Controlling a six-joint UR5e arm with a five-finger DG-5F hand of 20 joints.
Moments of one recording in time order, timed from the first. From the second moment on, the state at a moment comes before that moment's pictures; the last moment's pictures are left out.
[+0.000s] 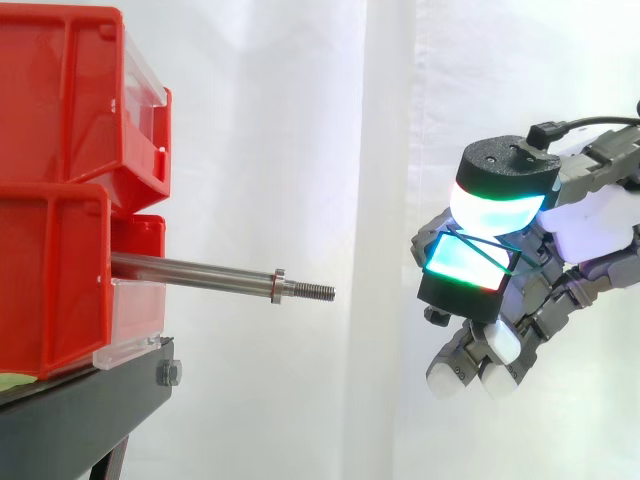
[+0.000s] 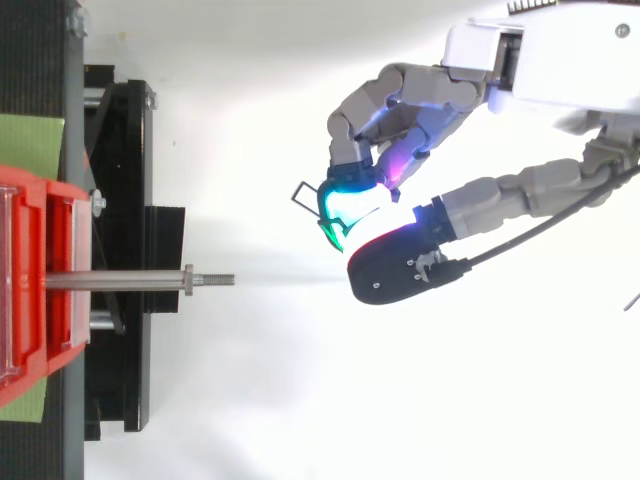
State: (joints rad) arm 0.07 -2.20 -1.06 -3.36 -1.40 -0.32
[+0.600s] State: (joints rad) arm 0.08 -2.20 -1.06 -3.36 -1.40 -0.32
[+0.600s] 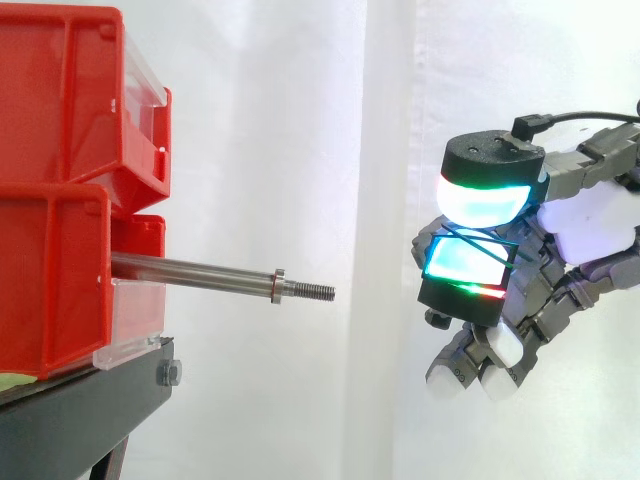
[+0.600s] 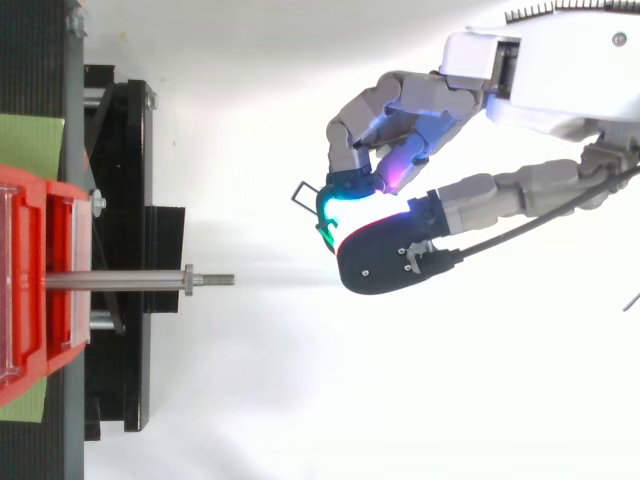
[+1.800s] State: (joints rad) arm 0.08 -2.20 -1.07 -3.36 -1.40 -0.32
